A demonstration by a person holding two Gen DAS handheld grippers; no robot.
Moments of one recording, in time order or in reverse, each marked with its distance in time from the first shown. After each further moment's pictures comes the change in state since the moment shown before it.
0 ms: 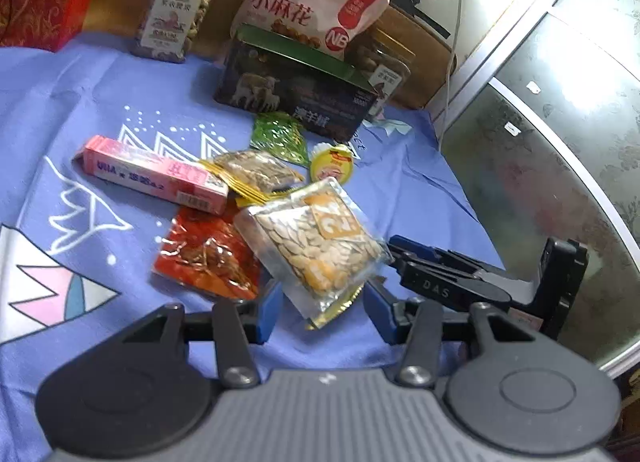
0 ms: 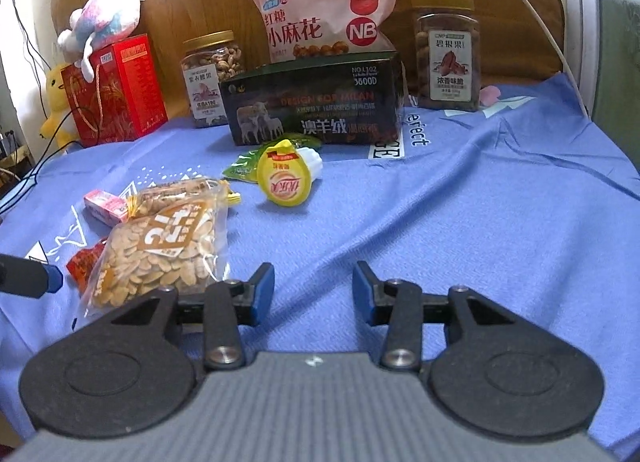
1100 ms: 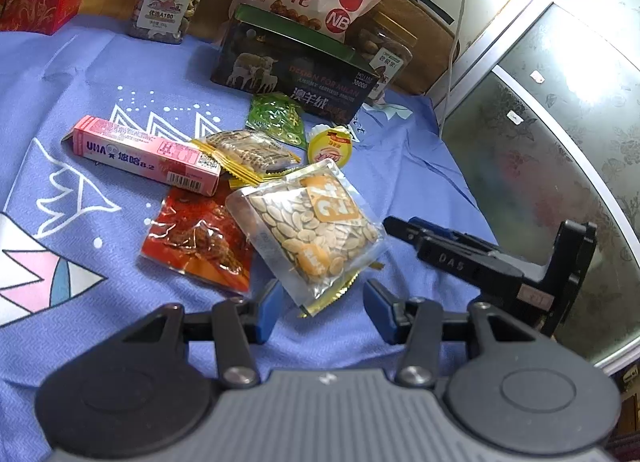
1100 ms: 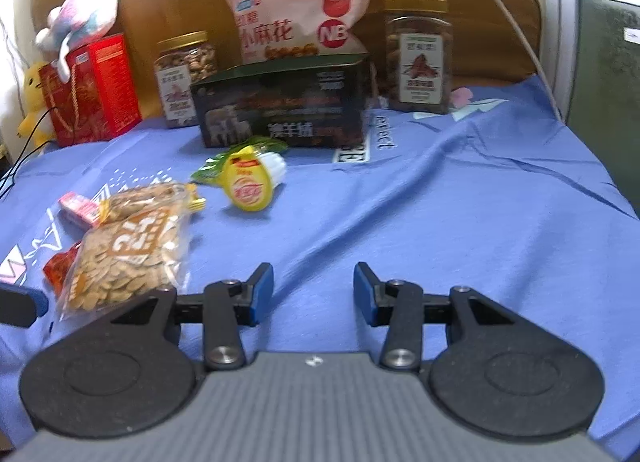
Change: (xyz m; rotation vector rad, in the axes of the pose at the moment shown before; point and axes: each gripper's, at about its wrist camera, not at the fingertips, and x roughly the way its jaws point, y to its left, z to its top) left arm 0.011 0.002 -0.001 -0.008 0.053 -0.007; right arm -0.008 -0.013 0.008 0.015 0.005 -0.087
